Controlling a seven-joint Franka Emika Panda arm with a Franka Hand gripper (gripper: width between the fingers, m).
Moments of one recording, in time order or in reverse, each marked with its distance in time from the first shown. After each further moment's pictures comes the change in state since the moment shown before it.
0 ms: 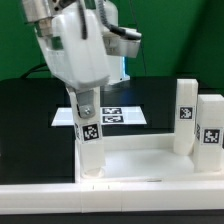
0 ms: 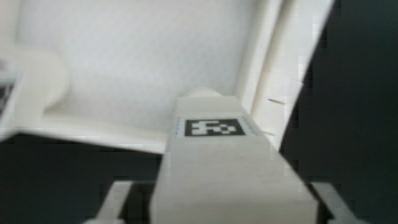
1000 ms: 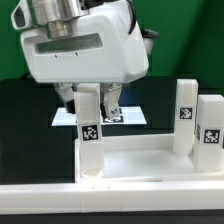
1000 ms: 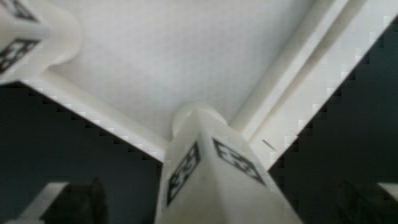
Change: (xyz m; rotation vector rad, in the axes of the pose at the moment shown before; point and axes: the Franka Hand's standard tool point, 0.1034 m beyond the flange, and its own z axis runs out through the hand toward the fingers) arm -0.007 0.004 0.005 -0.019 -0.001 -0.546
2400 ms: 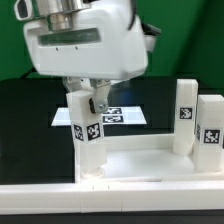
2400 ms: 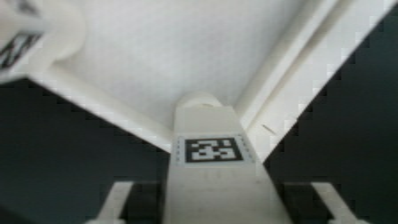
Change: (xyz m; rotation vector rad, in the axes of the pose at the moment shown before) arm -0.001 -0.006 -0.005 0.005 0.013 0.456
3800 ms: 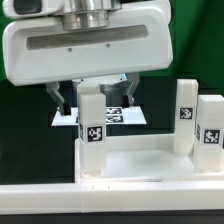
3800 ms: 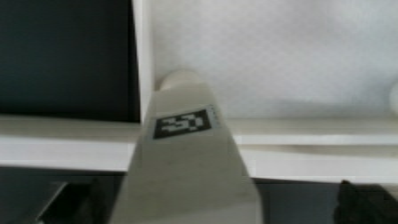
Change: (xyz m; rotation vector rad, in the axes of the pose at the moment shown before) arm -0.012 -0.005 0.001 -0.096 0.042 -1.400
